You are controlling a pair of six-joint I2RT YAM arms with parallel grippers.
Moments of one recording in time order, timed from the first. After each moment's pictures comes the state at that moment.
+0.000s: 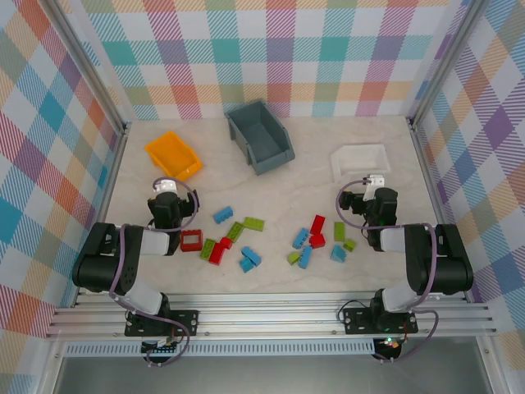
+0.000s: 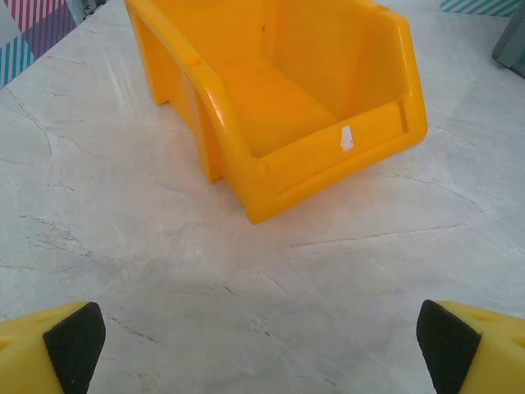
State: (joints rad) left arm -0.10 1.56 0.40 0.73 -0.28 -0.16; right arm 0.01 1.53 0.40 0.71 -0.09 0.05
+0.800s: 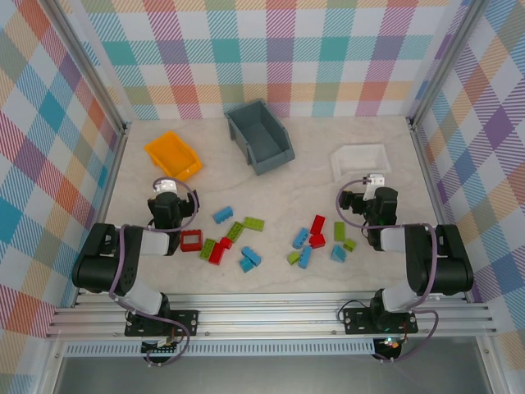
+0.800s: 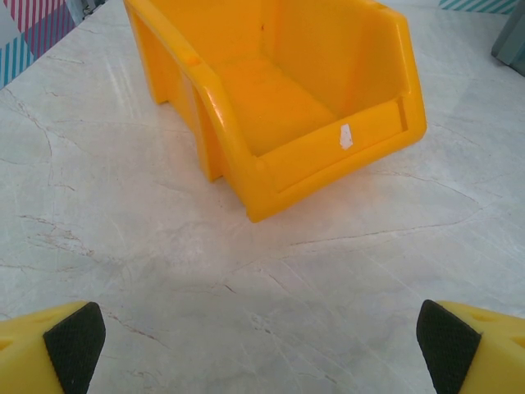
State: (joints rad) left arm -0.11 1.54 0.40 0.70 -0.29 -0.14; right arm 0.01 1.50 0.41 0.65 -0.08 0.05
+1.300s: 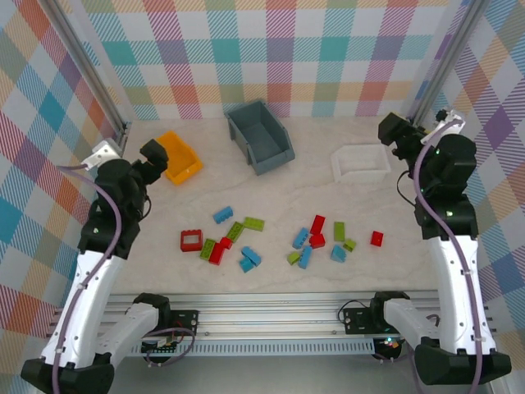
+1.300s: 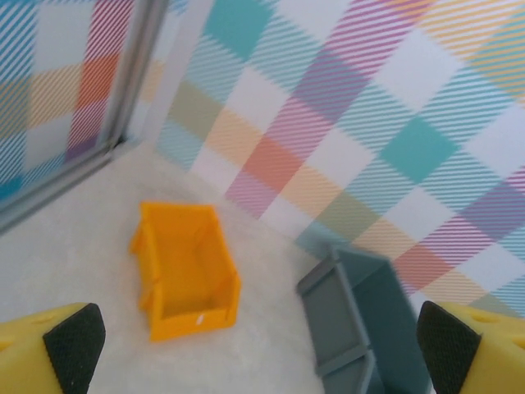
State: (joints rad) left arm -0.14 0.90 1.09 -0.50 -0.35 -0.65; right arm 0.02 0.97 1.27 -0.44 -0.06 0.53
